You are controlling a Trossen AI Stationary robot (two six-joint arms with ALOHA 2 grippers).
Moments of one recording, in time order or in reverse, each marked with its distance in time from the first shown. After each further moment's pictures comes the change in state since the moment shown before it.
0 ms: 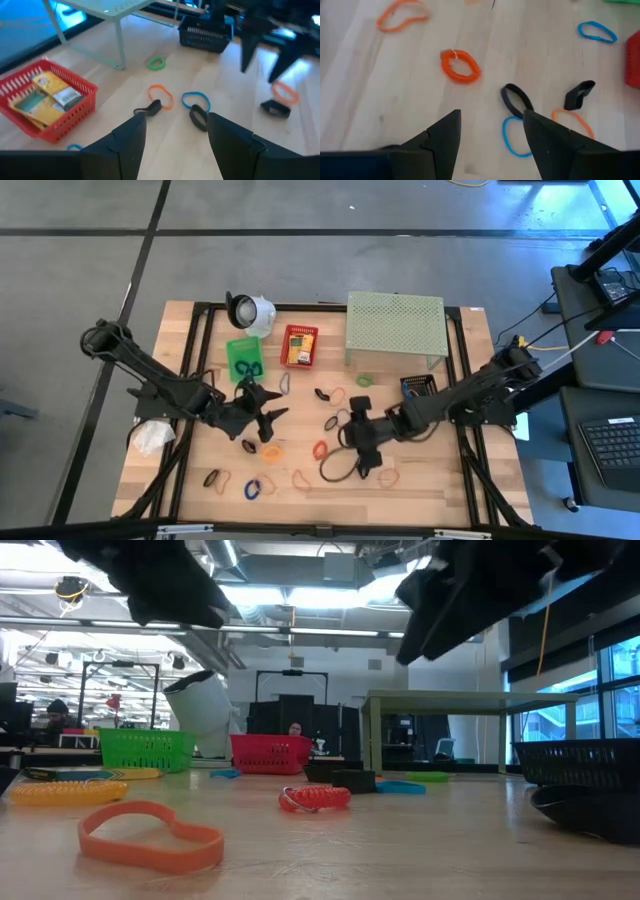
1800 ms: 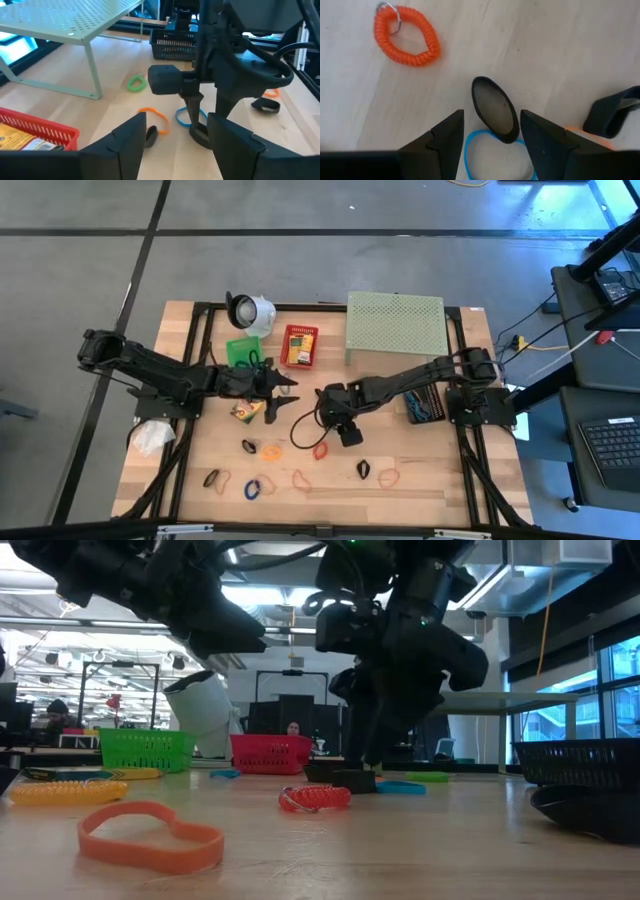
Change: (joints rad) left arm 0.388 0.001 -0.199 0.494 0.557 0.410; right arm -0.270 0.308 0.168 -0.057 -0.314 -0.261
